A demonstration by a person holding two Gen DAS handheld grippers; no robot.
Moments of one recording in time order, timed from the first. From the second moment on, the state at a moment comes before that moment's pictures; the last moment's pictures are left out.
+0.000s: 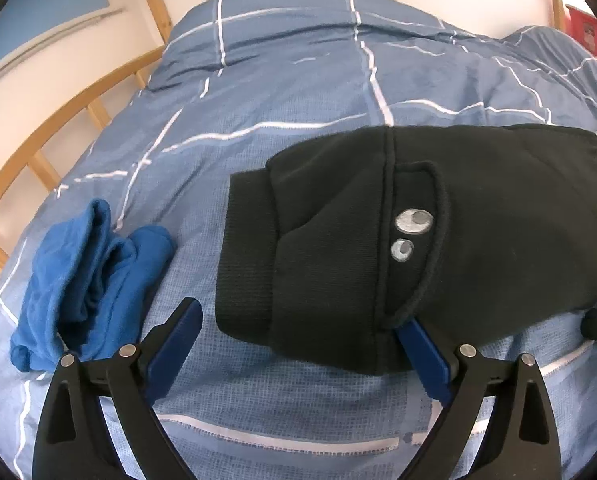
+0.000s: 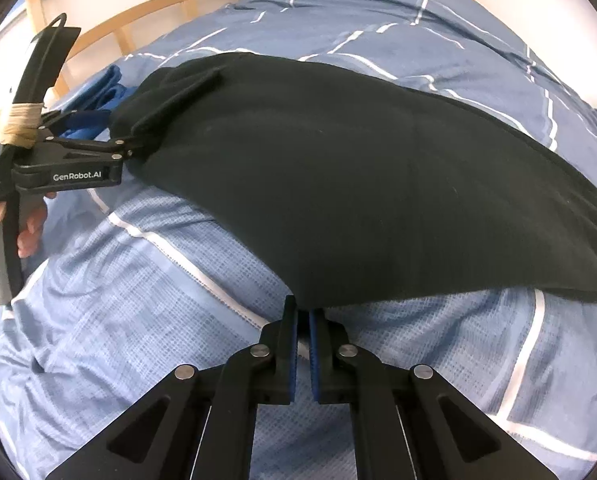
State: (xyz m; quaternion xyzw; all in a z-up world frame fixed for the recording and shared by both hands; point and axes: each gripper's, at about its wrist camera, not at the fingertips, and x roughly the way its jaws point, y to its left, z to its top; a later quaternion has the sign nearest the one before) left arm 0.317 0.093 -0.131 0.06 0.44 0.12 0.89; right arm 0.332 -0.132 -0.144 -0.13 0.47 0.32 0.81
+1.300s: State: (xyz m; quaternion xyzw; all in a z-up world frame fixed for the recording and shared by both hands) left arm 0.272 -0.062 -0.008 0.03 0.31 0.04 0.95; right arm 0.297 -0.307 -0.024 0.07 0.30 0.12 0.94
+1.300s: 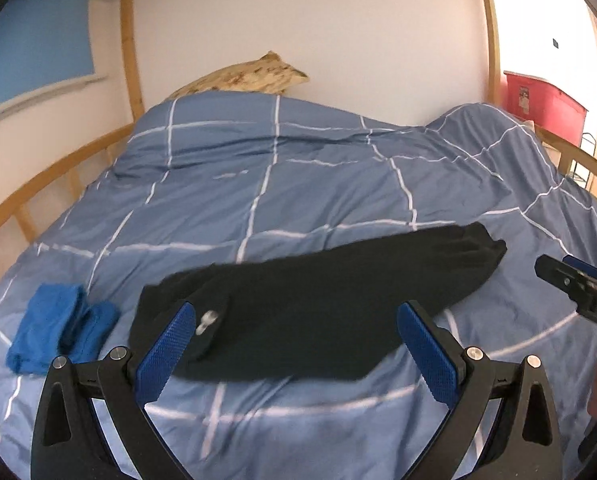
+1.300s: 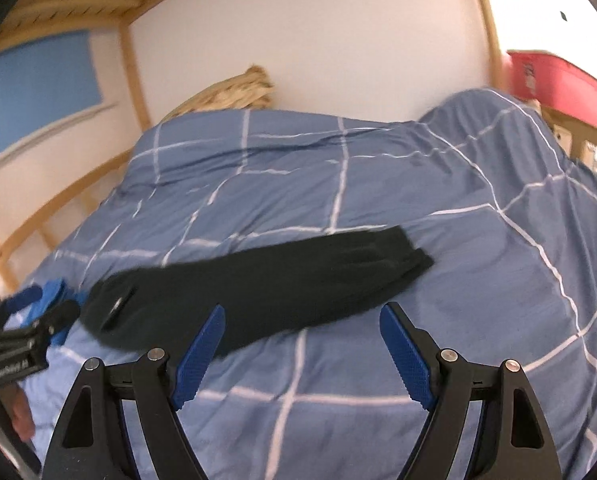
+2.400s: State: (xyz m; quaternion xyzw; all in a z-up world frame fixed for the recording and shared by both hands) left arm 0.400 -0.129 -0.099 0.09 0.38 0.04 0.92; right arm 0.471 -0.404 -0.153 0.30 0.39 0.05 0.87
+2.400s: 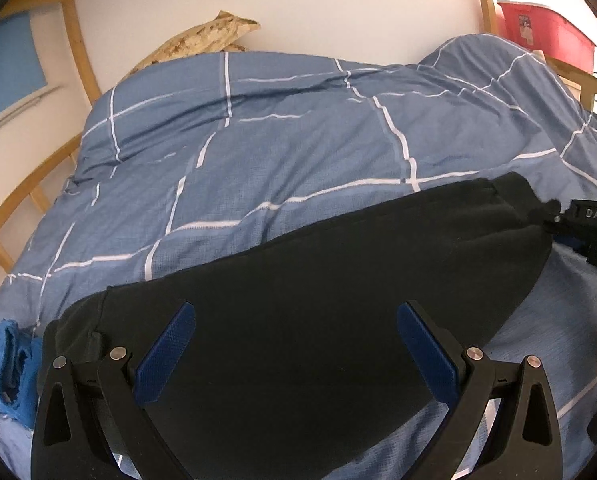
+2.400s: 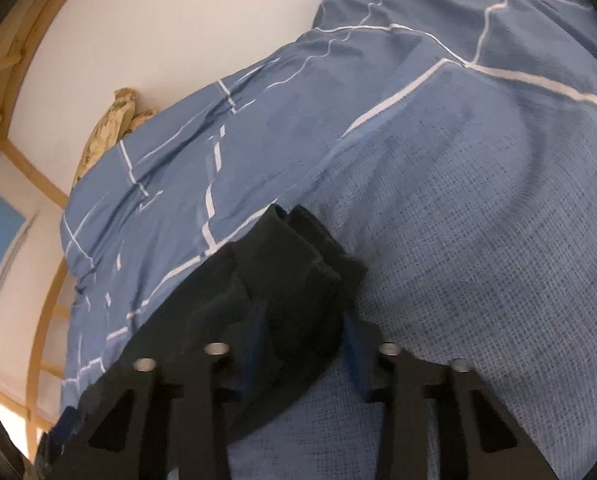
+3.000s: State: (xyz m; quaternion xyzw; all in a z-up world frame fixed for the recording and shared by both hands) left arm 0.349 0.013 -0.031 0.06 0.38 0.04 0.92; right arm 0.399 -0.247 0.008 0.07 0.26 0.16 0.95
